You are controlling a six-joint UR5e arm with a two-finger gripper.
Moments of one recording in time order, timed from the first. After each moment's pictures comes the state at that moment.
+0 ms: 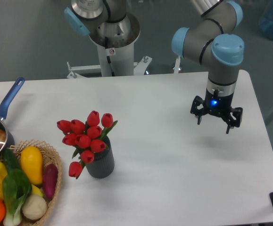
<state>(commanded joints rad) 2.79 -1.91 -1.75 -0.80 1.44 1.26</state>
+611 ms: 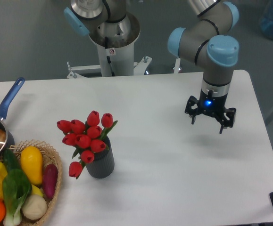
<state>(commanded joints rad) 2.76 -1.87 -1.85 -0.79 1.35 1.25</state>
